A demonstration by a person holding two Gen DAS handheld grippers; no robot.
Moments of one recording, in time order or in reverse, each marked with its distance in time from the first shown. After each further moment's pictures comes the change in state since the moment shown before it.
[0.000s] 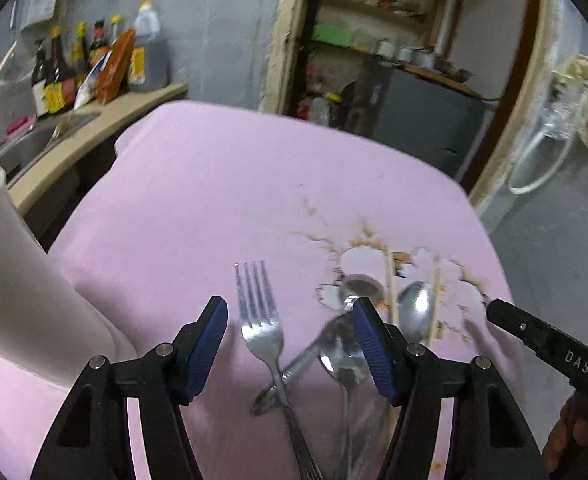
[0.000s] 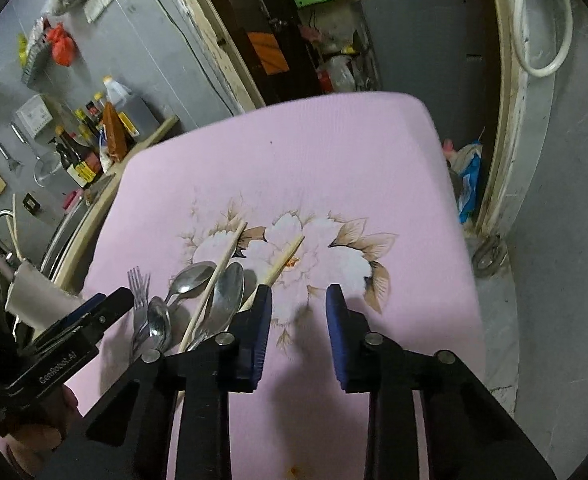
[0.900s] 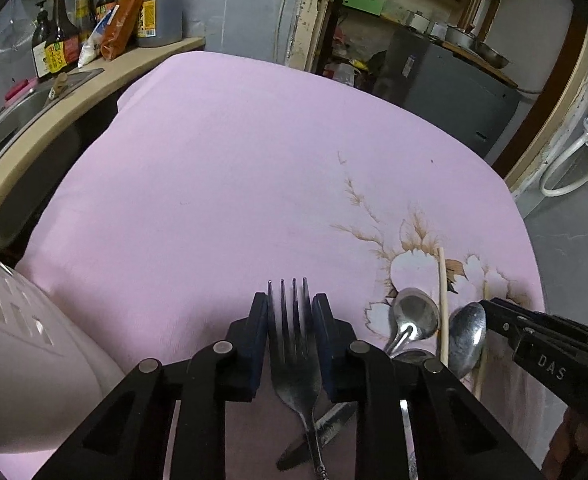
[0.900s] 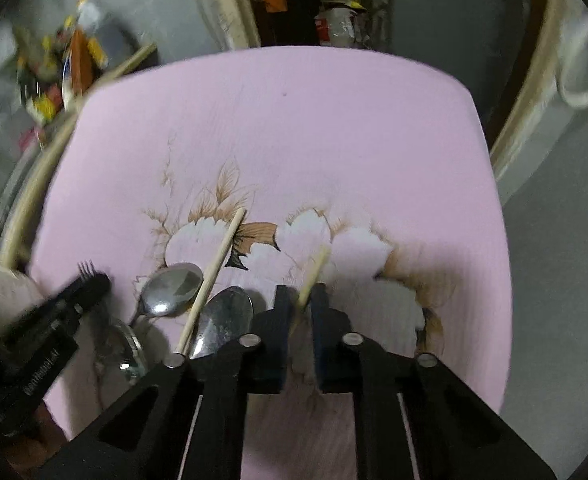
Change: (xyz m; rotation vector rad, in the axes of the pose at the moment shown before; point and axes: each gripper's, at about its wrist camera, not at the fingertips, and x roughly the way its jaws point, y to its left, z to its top) left arm 0.043 0.016 0.019 -0.062 0.136 0.023; right arm 0.055 0.051 0.029 -0.066 0.221 -0.140
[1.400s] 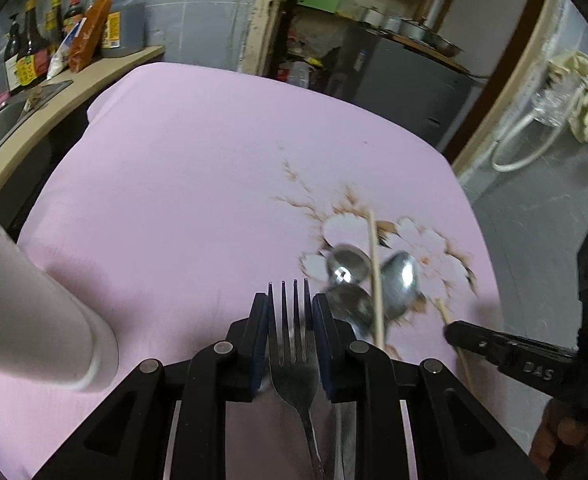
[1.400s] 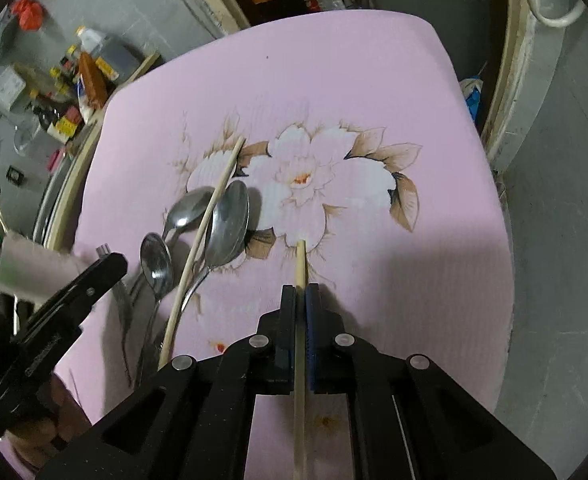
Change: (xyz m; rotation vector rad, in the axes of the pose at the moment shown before) left arm -0.039 -0.013 -0.025 0.091 0.006 -0.137; right arm -0.033 -0.024 -0.053 0.074 0.066 0.111
